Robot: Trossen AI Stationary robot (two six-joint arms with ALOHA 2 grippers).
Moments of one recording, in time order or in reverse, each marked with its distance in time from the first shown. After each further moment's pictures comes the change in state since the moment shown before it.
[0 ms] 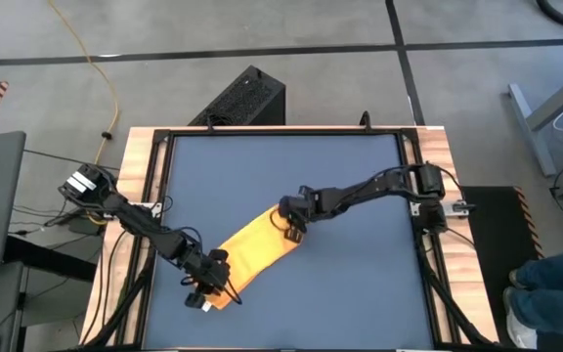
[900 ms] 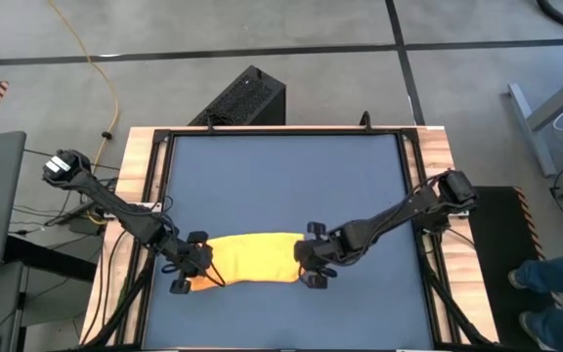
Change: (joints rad) left arm -0.013 -0.374 -0.010 -0.336 -0.135 -0.110; right arm 0.318 -0.219 -0.006 -0.106 0.012 0.037
